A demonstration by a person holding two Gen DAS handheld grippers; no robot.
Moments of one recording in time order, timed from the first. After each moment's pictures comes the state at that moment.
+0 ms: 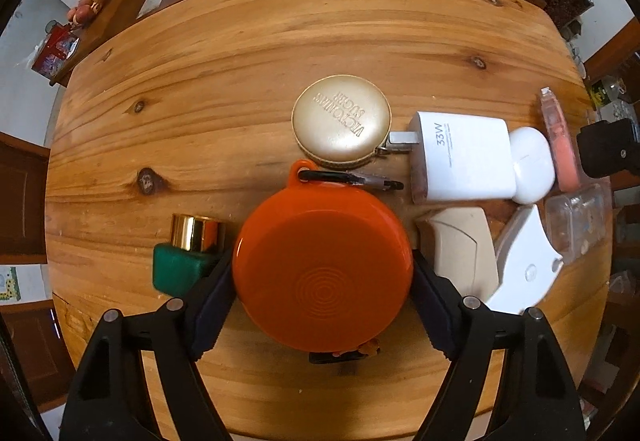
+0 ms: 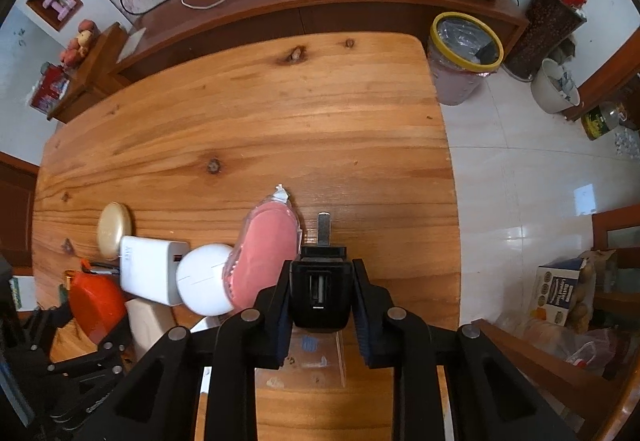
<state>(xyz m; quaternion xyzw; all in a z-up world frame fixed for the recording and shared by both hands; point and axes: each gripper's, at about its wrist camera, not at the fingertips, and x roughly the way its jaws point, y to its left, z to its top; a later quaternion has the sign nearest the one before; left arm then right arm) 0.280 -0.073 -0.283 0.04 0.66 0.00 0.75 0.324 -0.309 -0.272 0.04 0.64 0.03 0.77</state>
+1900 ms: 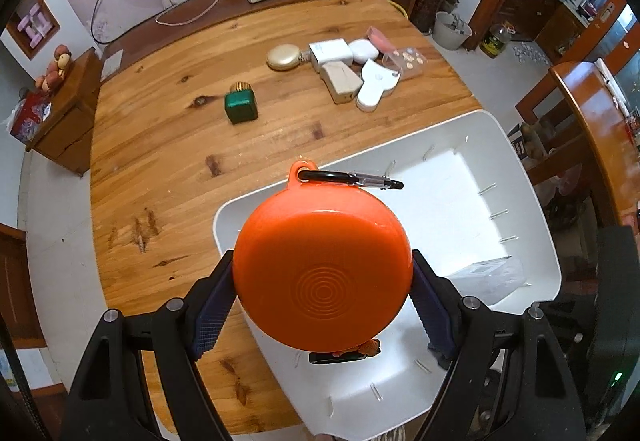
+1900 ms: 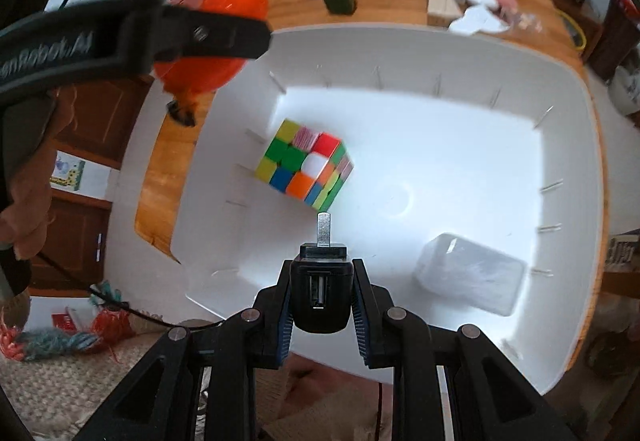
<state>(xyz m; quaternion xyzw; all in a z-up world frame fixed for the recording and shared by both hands) 0.055 -0.017 -0.154 0.09 0.59 -0.17 0.79 -0.049 -0.148 -0.222 0.03 0.64 0.21 0.74</state>
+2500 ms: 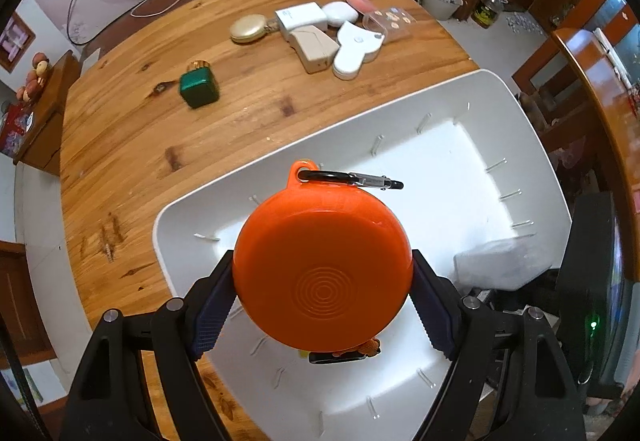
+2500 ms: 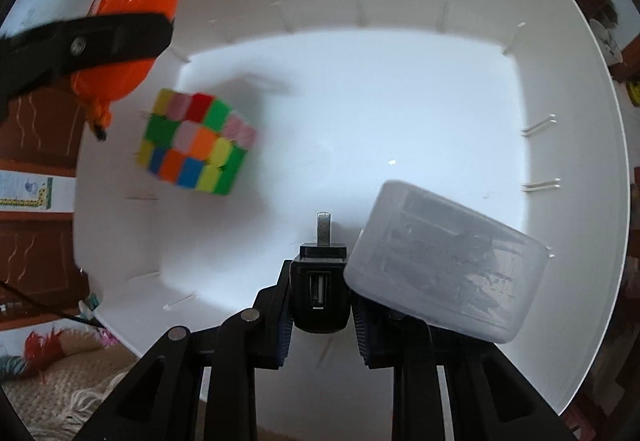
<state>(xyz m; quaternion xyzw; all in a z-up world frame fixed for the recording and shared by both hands) 0.061 -0.049 -0.195 0.13 0.61 -0.19 0.76 -0.037 -0.179 -0.285 0.03 0.69 0.13 0.71</state>
